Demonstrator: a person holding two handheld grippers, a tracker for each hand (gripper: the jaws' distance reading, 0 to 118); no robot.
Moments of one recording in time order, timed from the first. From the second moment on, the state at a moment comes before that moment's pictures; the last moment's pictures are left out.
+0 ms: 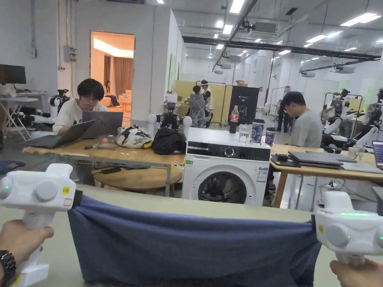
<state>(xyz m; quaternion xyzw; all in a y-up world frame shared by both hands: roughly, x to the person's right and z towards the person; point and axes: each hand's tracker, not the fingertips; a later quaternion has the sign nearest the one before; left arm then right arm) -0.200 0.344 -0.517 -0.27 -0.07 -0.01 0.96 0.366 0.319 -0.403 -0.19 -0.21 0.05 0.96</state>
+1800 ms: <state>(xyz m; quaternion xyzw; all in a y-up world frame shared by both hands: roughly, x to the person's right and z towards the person) -0.152 0.218 -0.342 -0.17 -0.08 0.00 0.98 0.241 0.198 -0.285 -0.14 -0.15 0.00 0.98</state>
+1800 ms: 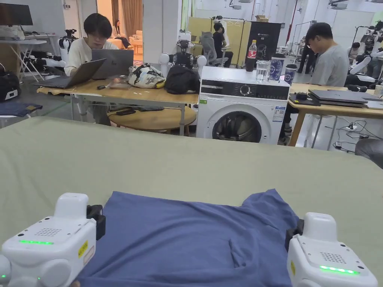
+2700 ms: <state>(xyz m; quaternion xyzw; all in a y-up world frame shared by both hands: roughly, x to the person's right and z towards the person) -0.162 0.163 -0.713 -0.53 -0.07 0.03 0.84 0.246 0.139 -0.389 -0.28 -0.11 0.04 0.95</state>
